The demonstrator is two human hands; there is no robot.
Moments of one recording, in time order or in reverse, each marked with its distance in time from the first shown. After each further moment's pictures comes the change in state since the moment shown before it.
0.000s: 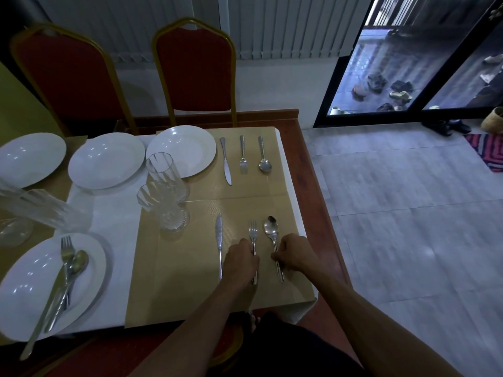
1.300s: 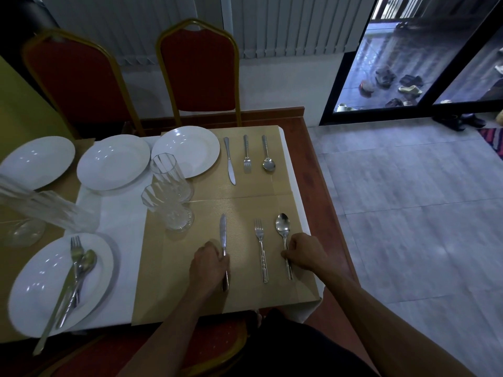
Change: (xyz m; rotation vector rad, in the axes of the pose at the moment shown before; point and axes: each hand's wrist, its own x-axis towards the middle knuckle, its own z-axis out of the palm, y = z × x) left_hand -0.001 -0.059 -0.044 0.068 0.160 -0.151; right_hand 0.001 0.017 -0.007 0.003 0.017 -0.025
